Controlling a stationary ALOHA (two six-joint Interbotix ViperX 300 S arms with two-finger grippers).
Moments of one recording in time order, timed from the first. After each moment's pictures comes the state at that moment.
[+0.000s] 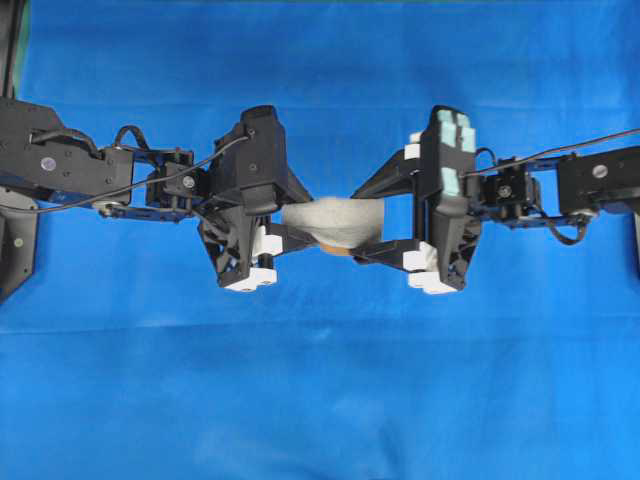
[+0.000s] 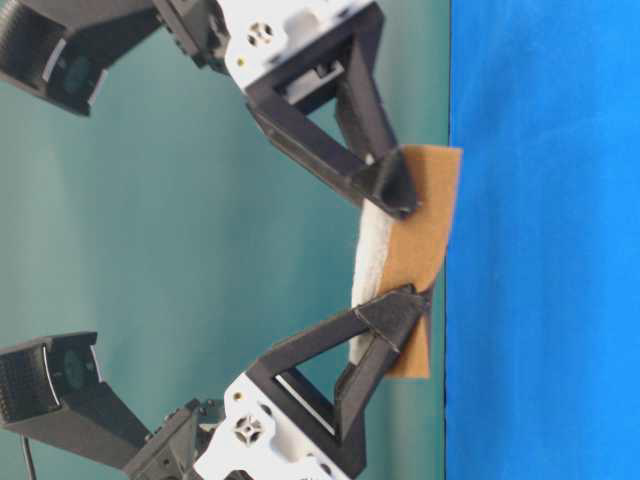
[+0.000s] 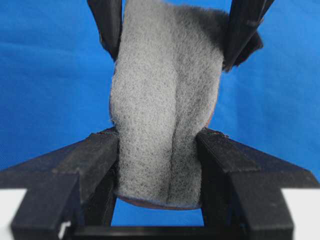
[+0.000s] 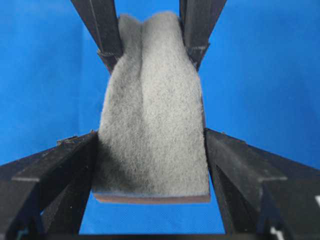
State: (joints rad) left arm 0.00 -0.11 0.66 -0.03 0.02 -0.08; right arm 0.00 -0.12 0.73 0.03 -0.10 0.10
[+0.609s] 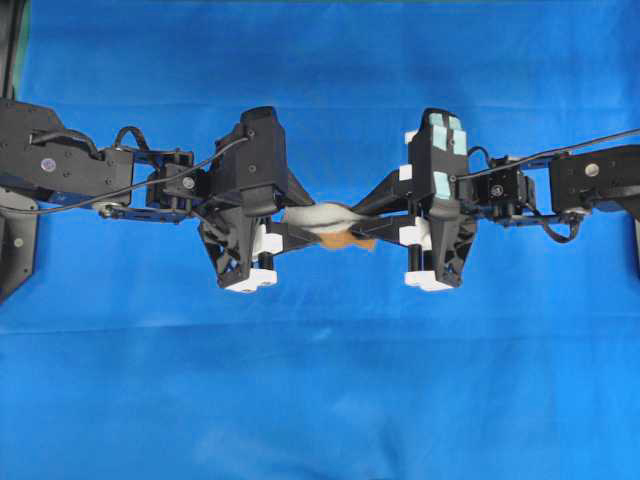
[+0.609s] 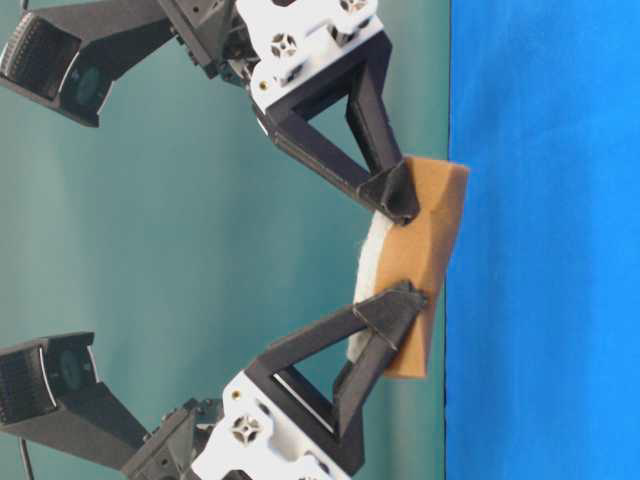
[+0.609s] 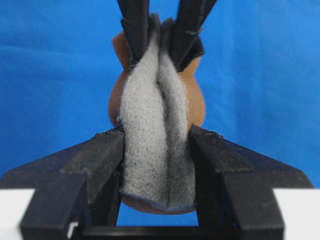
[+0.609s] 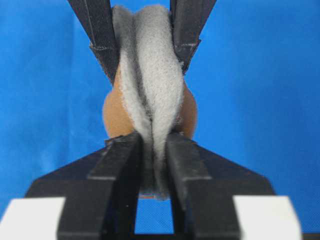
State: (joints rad) left arm 0.00 -0.11 0.66 -0.03 0.00 -0.08; right arm -0.01 -0.11 0.72 0.00 -0.06 0.08
